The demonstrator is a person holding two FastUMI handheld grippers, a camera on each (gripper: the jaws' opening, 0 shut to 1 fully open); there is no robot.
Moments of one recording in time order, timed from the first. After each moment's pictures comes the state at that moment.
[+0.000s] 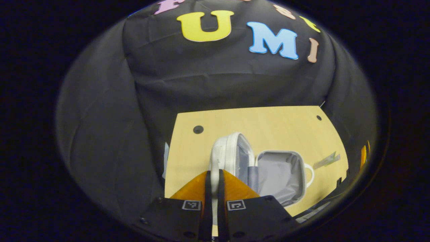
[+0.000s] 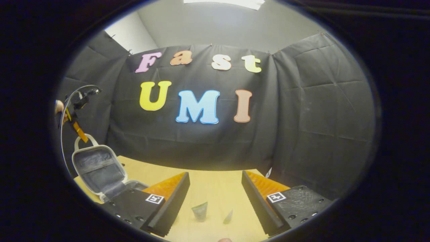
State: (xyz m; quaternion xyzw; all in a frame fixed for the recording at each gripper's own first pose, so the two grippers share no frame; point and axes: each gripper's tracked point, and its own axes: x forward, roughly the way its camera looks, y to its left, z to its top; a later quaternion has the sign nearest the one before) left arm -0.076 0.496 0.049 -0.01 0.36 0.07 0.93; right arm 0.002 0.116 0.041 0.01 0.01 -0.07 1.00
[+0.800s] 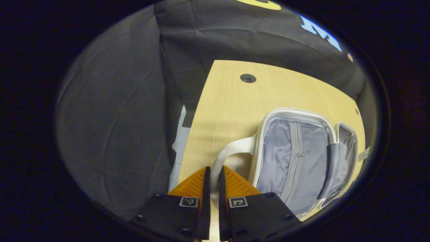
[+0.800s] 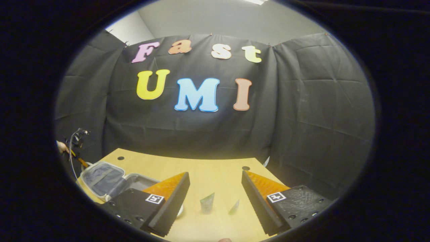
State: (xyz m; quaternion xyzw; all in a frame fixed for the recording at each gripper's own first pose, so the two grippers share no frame) left arm -0.075 0.645 -0.157 -0.04 0.46 0.16 0.87; right arm -0.001 0.132 0.022 0.01 0.07 -0.09 0.99
